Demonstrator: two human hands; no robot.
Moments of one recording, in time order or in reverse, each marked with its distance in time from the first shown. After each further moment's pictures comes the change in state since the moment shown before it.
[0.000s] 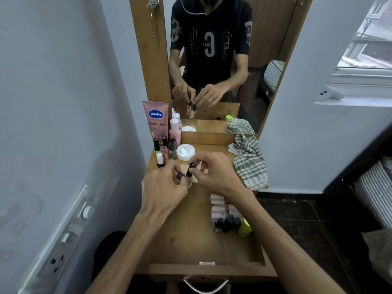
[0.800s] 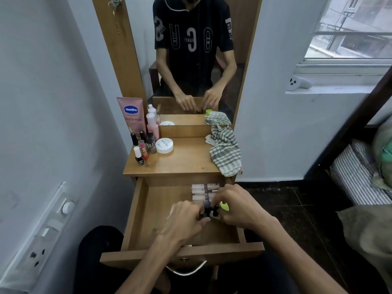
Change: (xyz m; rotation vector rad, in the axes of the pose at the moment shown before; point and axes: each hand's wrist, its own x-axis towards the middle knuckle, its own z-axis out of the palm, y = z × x) left_hand -0.094 0.033 0.092 0.122 -0.451 0.376; right_hand -0.142 0.074 -0.036 -0.240 -0.320 0.044
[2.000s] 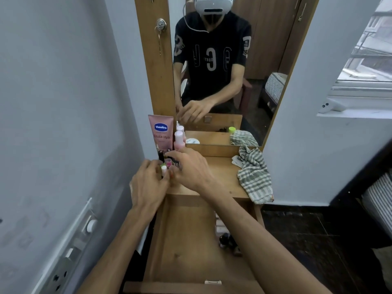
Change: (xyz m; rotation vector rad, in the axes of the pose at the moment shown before) left_hand 0.047 -0.128 -0.115 -0.116 0.535 -0.515; right_hand 0.206 -0.124 -0.019 0.064 0.287 -0.095
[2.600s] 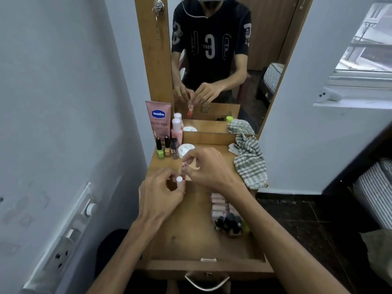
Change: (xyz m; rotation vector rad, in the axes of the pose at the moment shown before) left_hand -0.062 0.016 -0.009 -0.205 -0.003 0.162; right_hand -0.050 0.020 -0.027 0.112 0.009 0.004
